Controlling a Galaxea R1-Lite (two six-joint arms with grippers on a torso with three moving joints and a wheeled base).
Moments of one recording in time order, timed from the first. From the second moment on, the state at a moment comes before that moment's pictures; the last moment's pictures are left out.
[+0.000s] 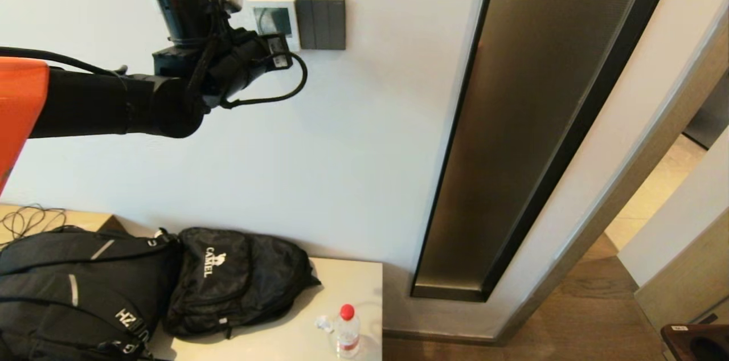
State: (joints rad) left arm -0.36 2.05 -1.69 -0.51 0.07 -0.15; right arm -0.01 0.00 0.00 -0.01 0.02 -0.01
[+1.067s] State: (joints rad) left arm -0.39 2.16 -1.80 -0.52 0.10 -0.14; right arm -0.01 0.00 0.00 -0.01 0.02 -0.01
